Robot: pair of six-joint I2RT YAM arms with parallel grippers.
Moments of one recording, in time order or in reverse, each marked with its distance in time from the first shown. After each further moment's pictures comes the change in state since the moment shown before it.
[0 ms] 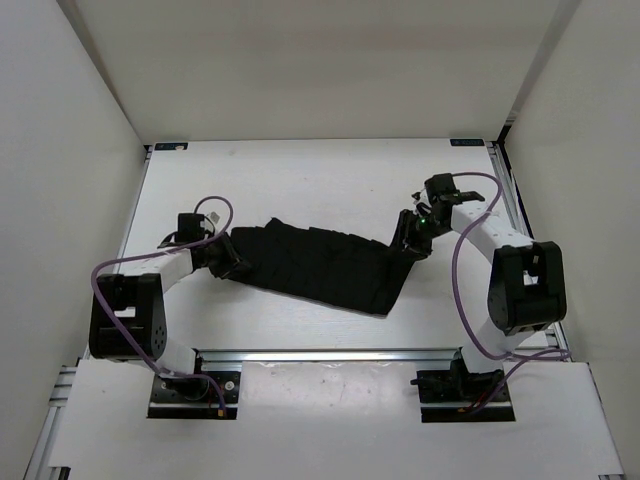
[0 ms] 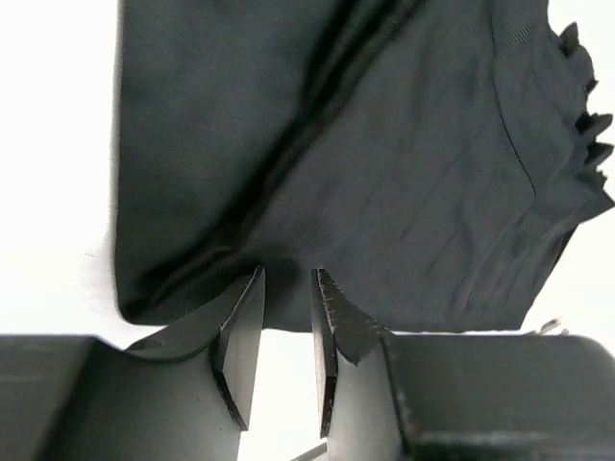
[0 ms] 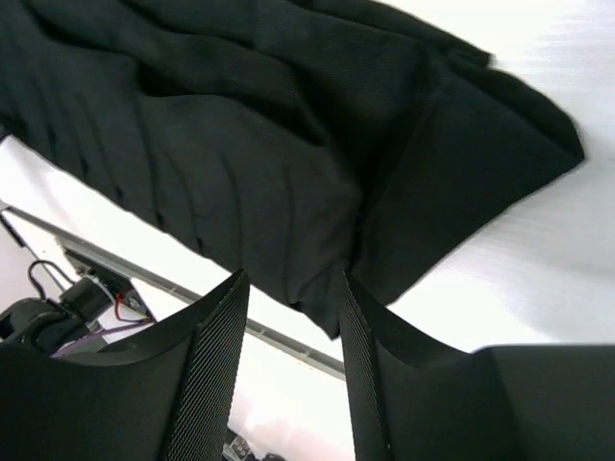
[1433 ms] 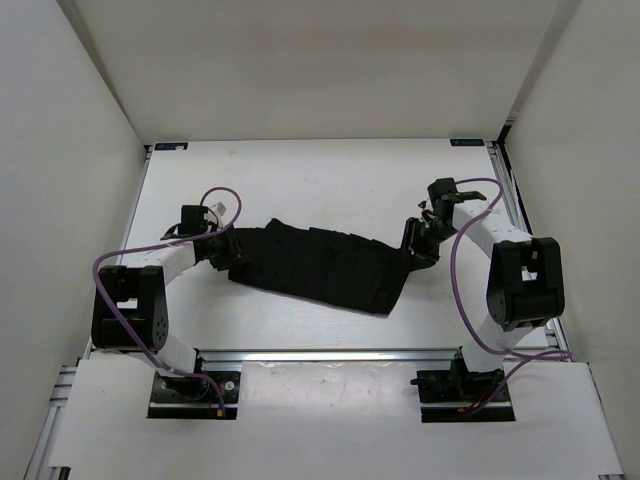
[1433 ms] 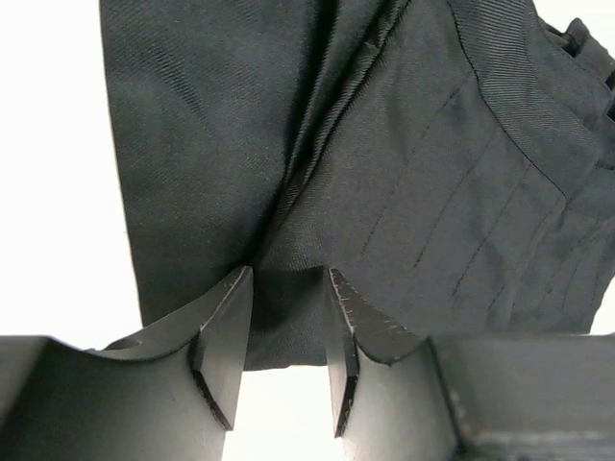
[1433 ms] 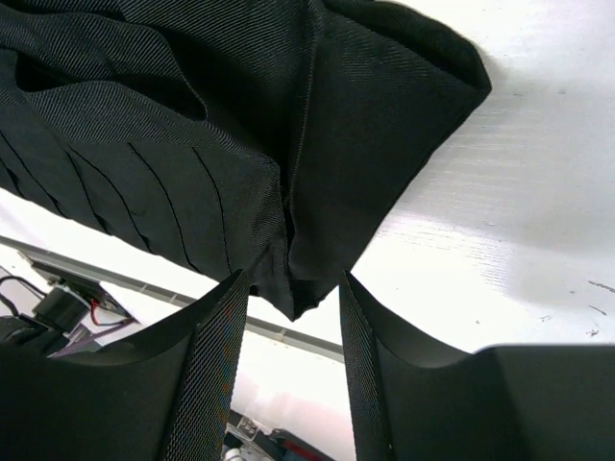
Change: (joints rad) left arm -0.034 0.038 0.071 -0.006 -0.047 0.161; right arm -0.035 0.046 0.009 -0.117 0.085 -0.022
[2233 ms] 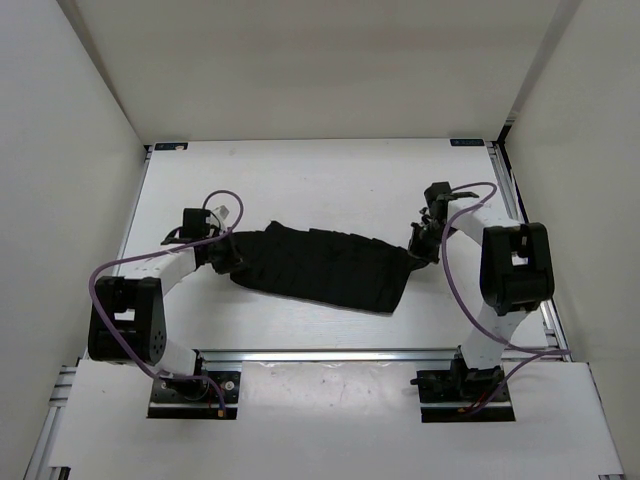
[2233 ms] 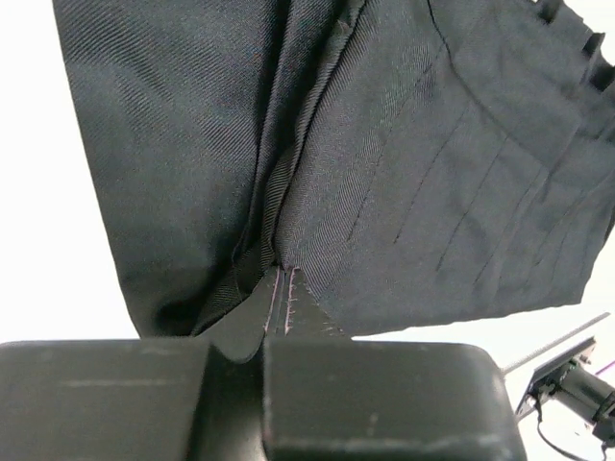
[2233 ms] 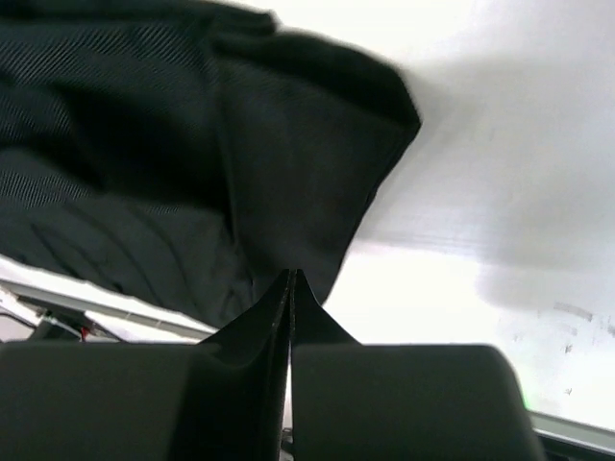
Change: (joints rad) left arm -0.027 -0.064 -0.024 -0.031 0.012 -0.023; right arm -0.011 0.090 0.008 0.008 0.065 0.029
